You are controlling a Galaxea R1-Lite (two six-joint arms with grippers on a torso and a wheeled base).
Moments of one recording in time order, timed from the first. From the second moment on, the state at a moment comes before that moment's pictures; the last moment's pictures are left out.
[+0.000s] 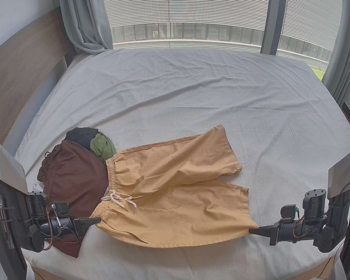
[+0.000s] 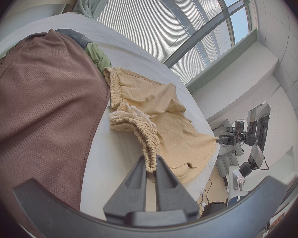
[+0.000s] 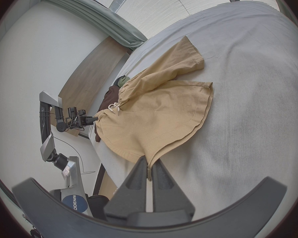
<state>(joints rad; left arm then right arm) 0.15 2.34 -0.13 -1.55 -0.88 -0.08 0.20 2.23 -0.02 -1.54 0.65 0.22</state>
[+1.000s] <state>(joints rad) 0.12 2.26 -0.21 -1.55 -0.85 -0.28 0.21 2.08 -0.21 -1.54 0.58 0.43</state>
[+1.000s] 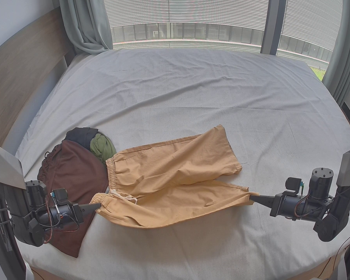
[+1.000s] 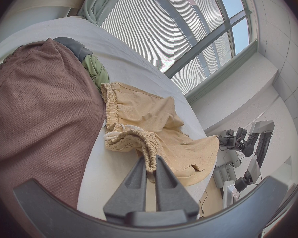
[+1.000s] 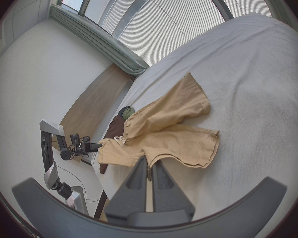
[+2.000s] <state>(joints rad) 0.08 2.21 -0.31 -1.55 -0.74 -0.56 0.19 2.06 -0.59 -1.31 0.58 0.51</state>
